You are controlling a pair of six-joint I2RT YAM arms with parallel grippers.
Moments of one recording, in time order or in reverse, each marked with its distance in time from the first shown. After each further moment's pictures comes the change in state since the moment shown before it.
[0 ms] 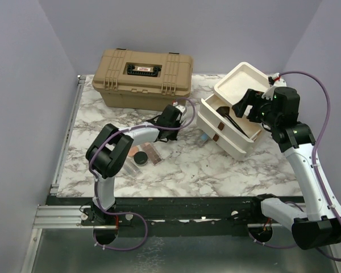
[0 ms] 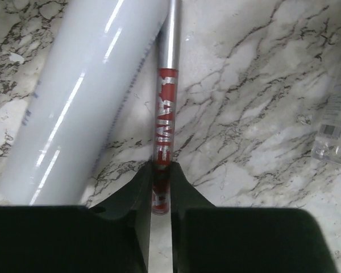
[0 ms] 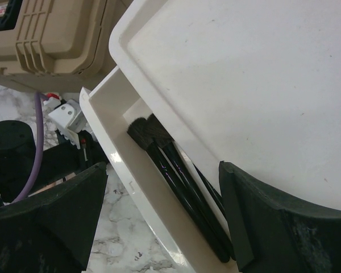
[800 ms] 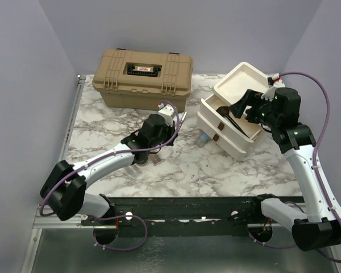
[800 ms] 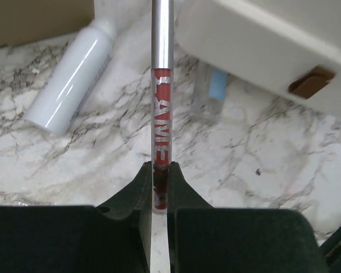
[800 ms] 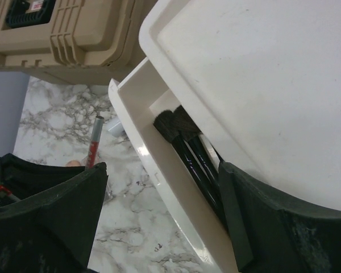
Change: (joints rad) left arm -0.104 -0.544 -0.354 0.145 -0.024 -0.117; right arm 0.000 -0.008 -0.006 0.003 -0.075 0.046
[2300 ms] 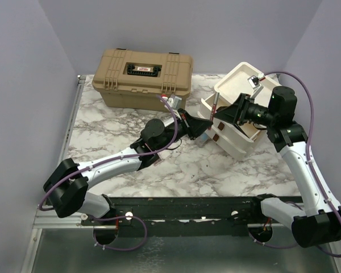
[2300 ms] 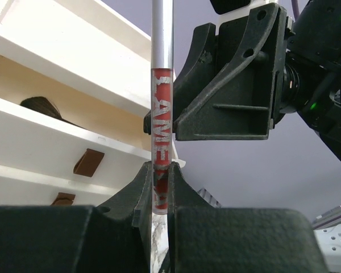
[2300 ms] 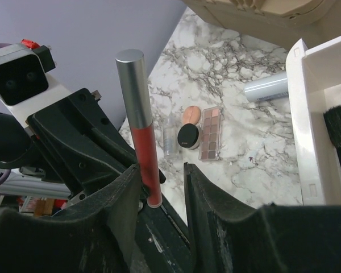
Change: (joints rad) left arm -0.162 -0.013 0.024 0.679 0.162 -0.438; right arm 0.010 0.028 -0.072 0.239 -0.643 0.144
